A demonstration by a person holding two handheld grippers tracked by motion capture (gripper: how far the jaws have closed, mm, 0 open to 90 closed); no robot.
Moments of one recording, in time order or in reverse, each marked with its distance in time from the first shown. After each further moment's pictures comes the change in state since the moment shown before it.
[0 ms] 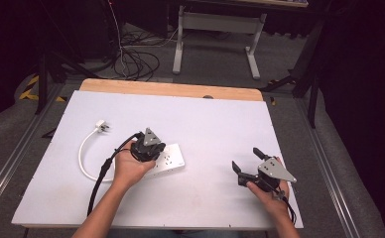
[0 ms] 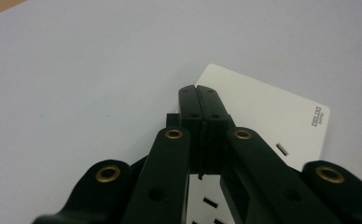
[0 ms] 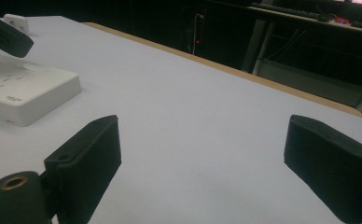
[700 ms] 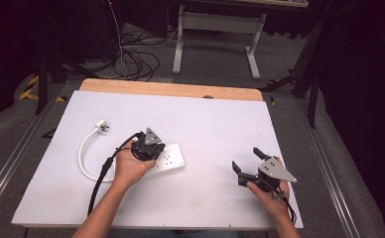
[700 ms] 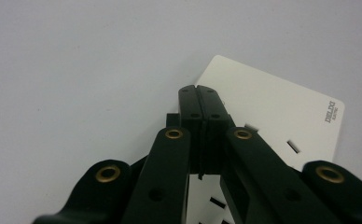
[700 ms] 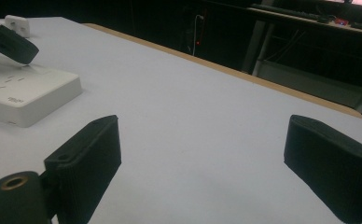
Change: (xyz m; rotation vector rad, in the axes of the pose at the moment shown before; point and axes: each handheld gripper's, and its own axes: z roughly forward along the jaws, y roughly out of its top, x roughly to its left) left arm 0.003 -0.001 0.006 0.030 0.002 -0.003; right arm 0.000 0.001 -0.001 -0.003 0.001 -0.006
